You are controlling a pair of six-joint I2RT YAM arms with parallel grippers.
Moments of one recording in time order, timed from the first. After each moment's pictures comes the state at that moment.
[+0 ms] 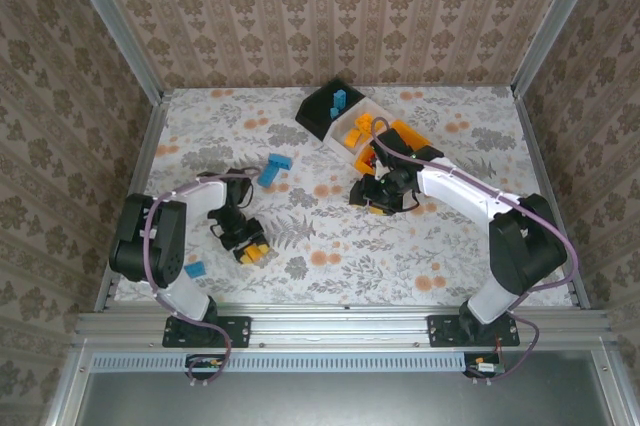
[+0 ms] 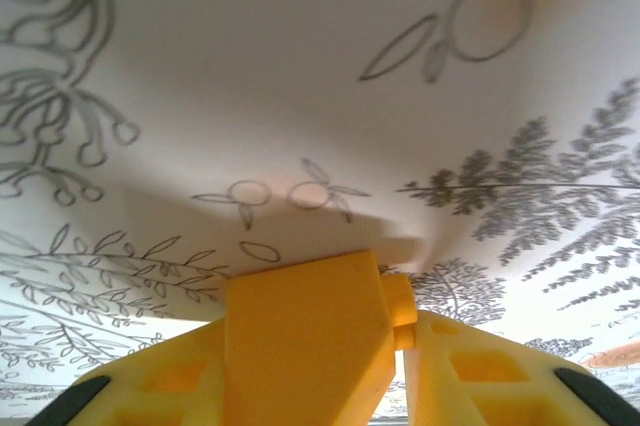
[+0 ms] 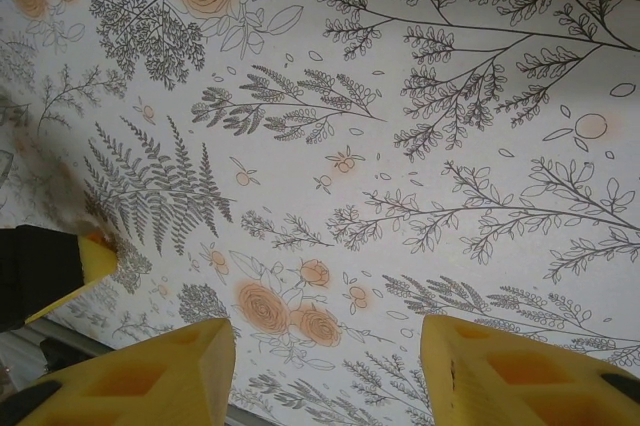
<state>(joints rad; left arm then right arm) -0.29 1.64 0.86 -0.98 0.37 -0.70 0.49 1.62 1.19 -0.77 -0.34 0.71</state>
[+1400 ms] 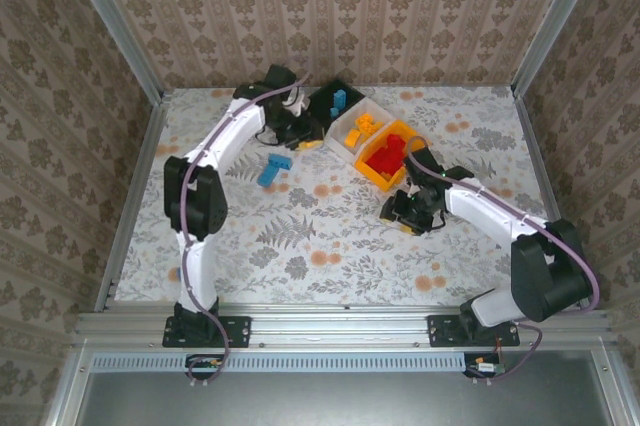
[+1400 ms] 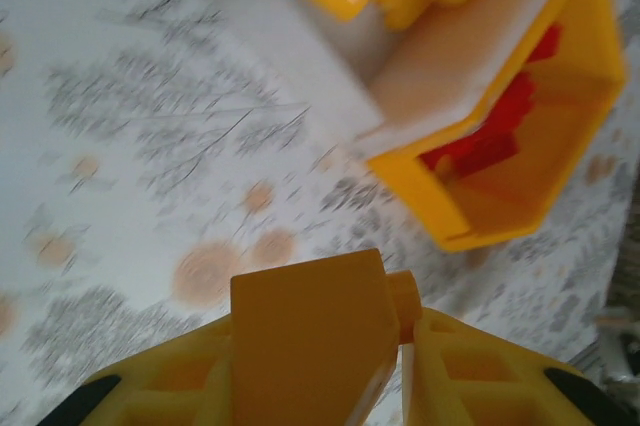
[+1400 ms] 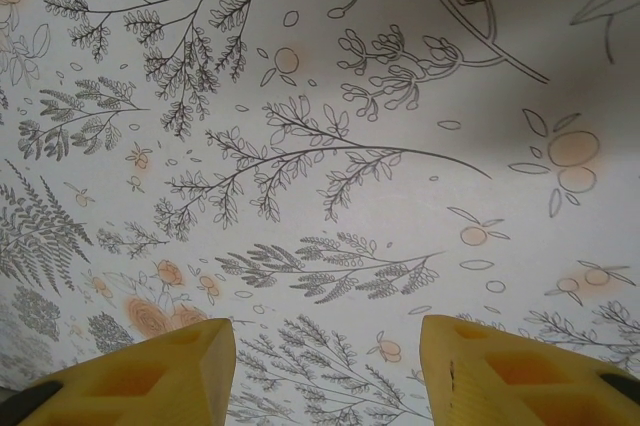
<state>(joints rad) -0.45 2.13 2.03 -1.02 0.50 -0.52 0.35 1.43 0.92 -0.78 -0.29 0.79</state>
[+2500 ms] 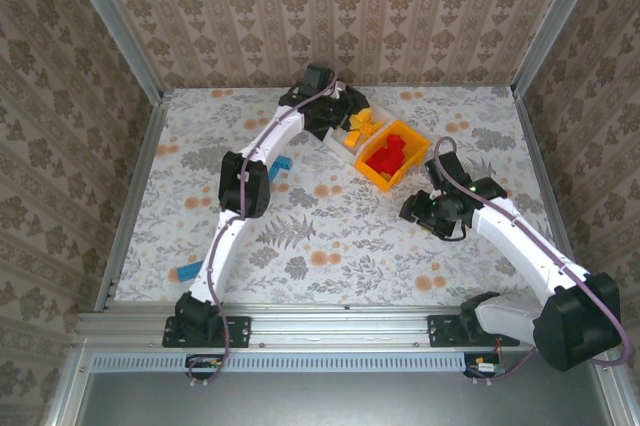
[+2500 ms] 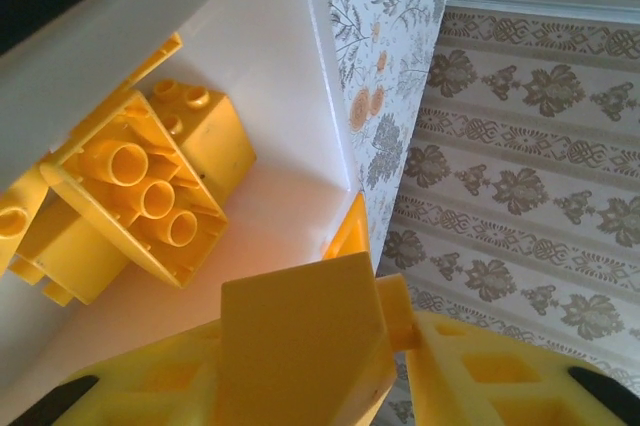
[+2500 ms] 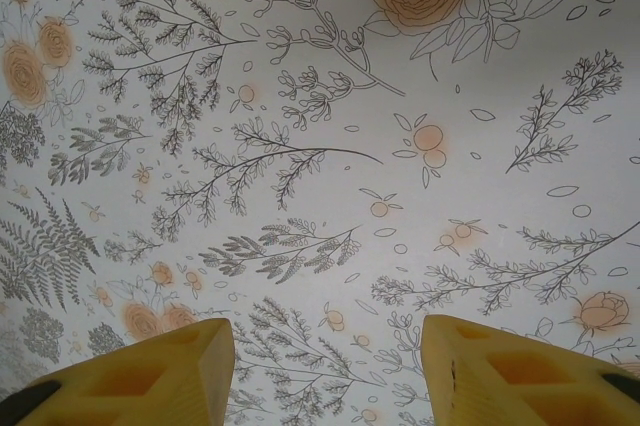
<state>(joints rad) -0.52 2.67 2.54 -0.54 0.77 -1.15 0.31 1.18 0.88 -0.90 -0.17 0.80</state>
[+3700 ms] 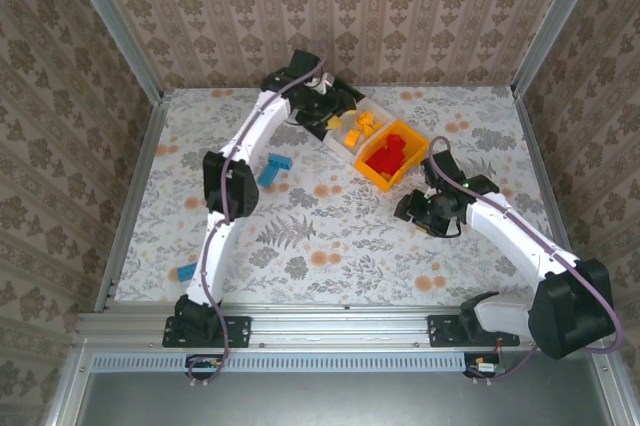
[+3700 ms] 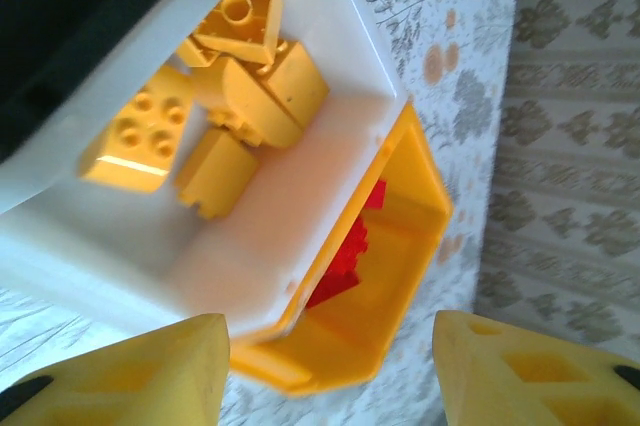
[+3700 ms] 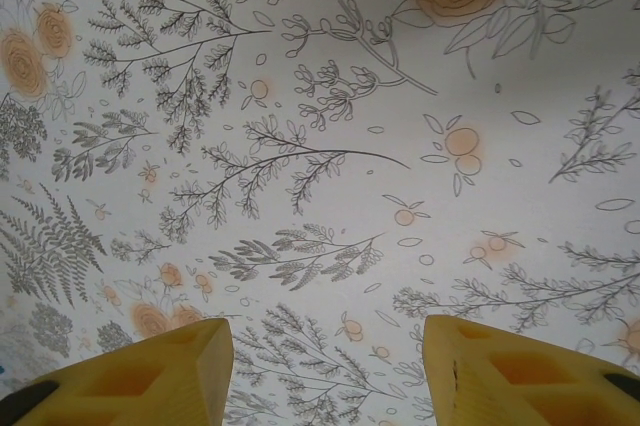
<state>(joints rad) -0.48 2.47 2.54 -1.00 0.61 -0.70 0.31 1.25 0.87 -0.83 -0.22 0.80</state>
